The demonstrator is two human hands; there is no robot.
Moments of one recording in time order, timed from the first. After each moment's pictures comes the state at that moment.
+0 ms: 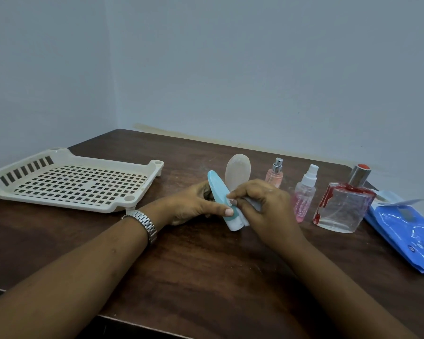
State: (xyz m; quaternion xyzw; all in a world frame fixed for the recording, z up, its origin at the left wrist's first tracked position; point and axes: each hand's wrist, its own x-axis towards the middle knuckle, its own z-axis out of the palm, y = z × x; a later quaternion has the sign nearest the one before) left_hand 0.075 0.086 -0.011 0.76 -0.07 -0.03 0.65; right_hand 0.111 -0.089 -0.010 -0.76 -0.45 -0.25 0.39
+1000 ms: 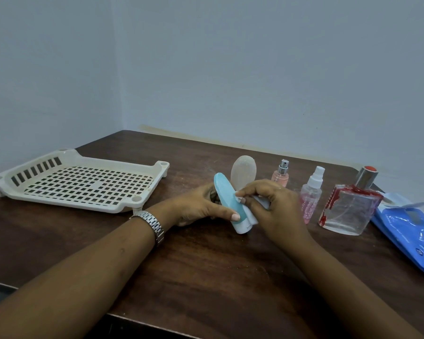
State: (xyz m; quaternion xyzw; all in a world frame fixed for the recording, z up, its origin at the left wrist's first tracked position) left_hand 0.071 0.085 -0.009 0.75 -0.07 -0.05 0.65; right_hand 0.114 -0.087 -0.008 -0.75 -0.43 -0.24 0.43
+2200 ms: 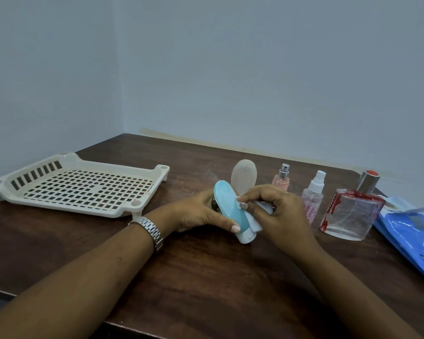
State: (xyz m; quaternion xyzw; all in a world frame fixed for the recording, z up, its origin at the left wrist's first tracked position) left_hand 0.070 0.087 -0.009 0.75 -0.09 -0.08 0.65; right_hand 0.115 -0.092 -0.008 -0.74 -0.43 -0.19 0.47
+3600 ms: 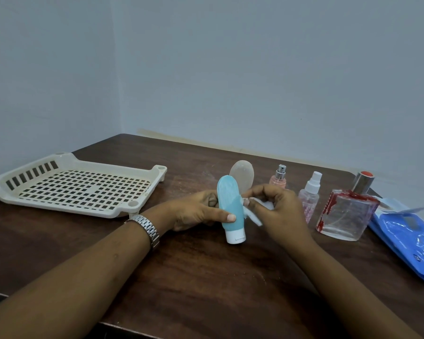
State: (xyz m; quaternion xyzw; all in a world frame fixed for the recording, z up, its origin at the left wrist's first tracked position) left_hand 0.073 0.089 -0.009 0.73 -0.10 -0.10 0.66; right_hand 0.118 -0.092 -0.006 -0.77 -0.35 -0.14 0.52
